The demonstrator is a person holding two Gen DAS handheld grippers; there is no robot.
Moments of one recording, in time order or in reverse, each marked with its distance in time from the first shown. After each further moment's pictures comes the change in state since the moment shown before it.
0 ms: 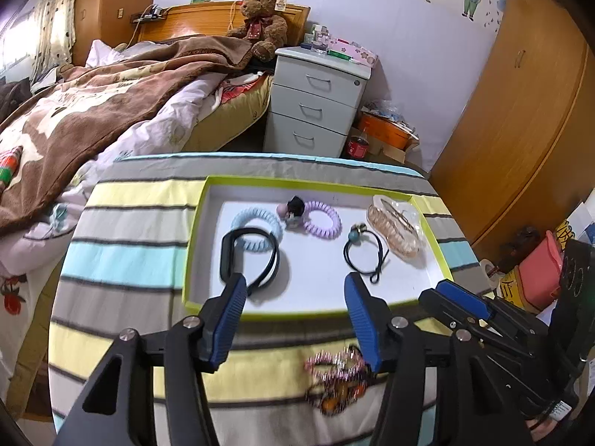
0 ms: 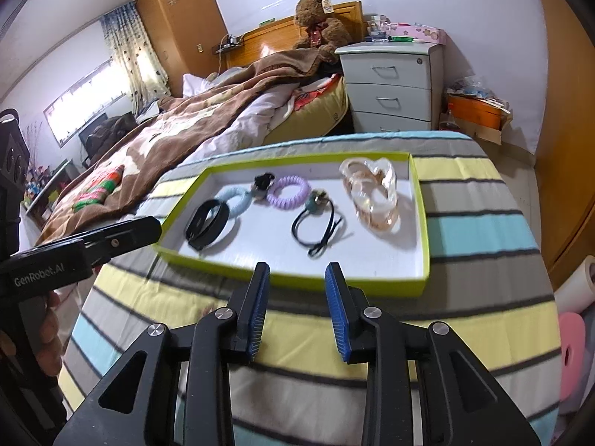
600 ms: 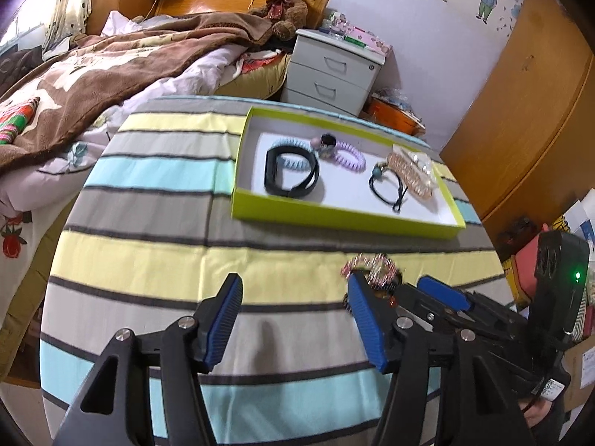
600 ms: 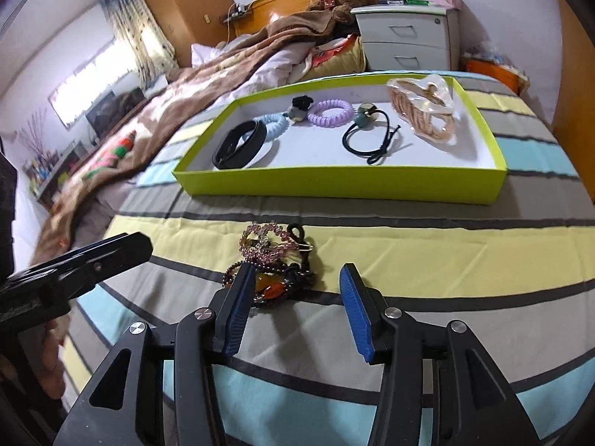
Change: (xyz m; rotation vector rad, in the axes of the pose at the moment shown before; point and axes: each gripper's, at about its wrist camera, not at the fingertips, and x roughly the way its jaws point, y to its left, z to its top) left arm -0.016 0.039 -0.069 -0.071 0.060 -0.015; right arm 0.030 0.037 -0.047 0.007 0.119 0.031
